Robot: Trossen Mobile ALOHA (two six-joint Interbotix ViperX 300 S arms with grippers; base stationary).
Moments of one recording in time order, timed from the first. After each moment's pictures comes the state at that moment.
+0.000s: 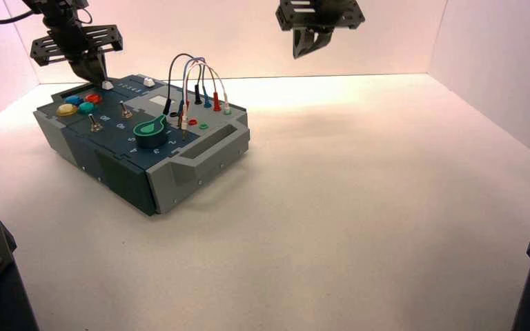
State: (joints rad) left arm 0.12 0.42 0.34 -0.21 0.42 0.06; right arm 0.44 0.27 0.32 0.19 0.31 -0.15
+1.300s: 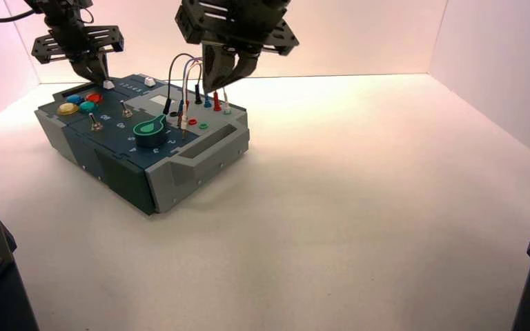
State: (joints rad) left arm 0.12 0.43 0.33 -0.22 0.42 0.13; right arm 0.85 0.12 0.53 0.44 0.33 -0.15
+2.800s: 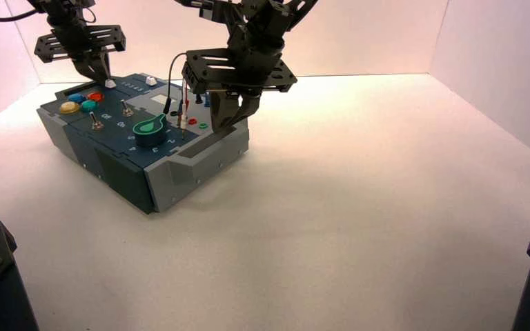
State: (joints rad) left arm 0.11 0.43 0.32 -0.22 0.42 0.14; right arm 0.85 0.26 0.51 0.42 0.34 -0.14
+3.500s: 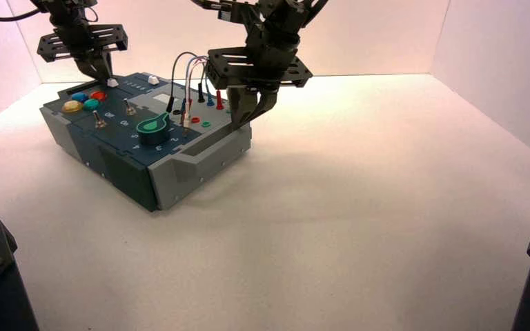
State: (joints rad) left arm 0.10 0.42 0.31 -0.22 0.42 0.14; right arm 0.75 0.27 0.50 0.36 0.40 -0.14
